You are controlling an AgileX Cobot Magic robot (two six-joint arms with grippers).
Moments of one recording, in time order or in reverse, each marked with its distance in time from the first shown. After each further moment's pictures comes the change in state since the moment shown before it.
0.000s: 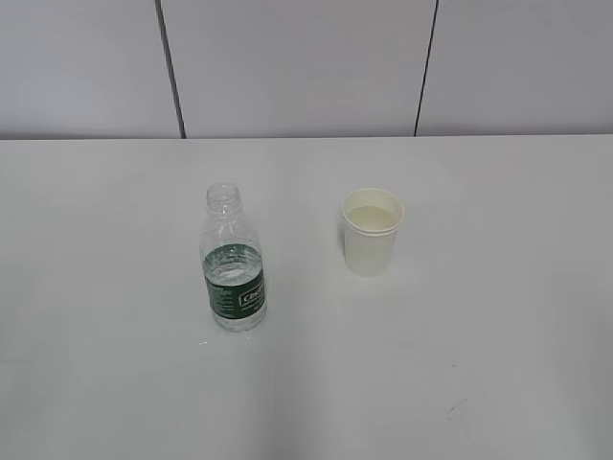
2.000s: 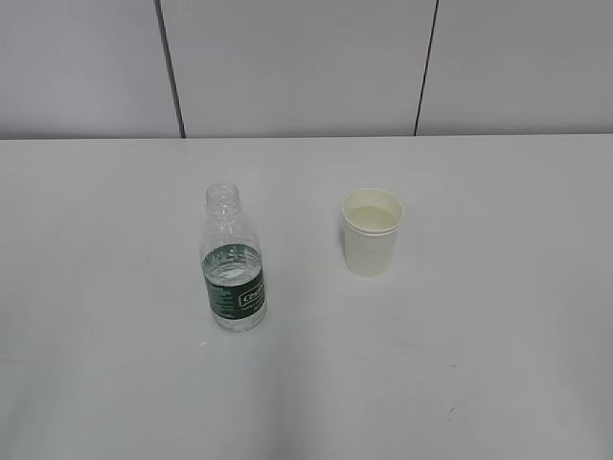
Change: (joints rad) left arm -0.044 0.000 0.012 -0.068 -0.018 0.000; right arm 0.000 -0.043 0.000 -0.060 0.007 0.077
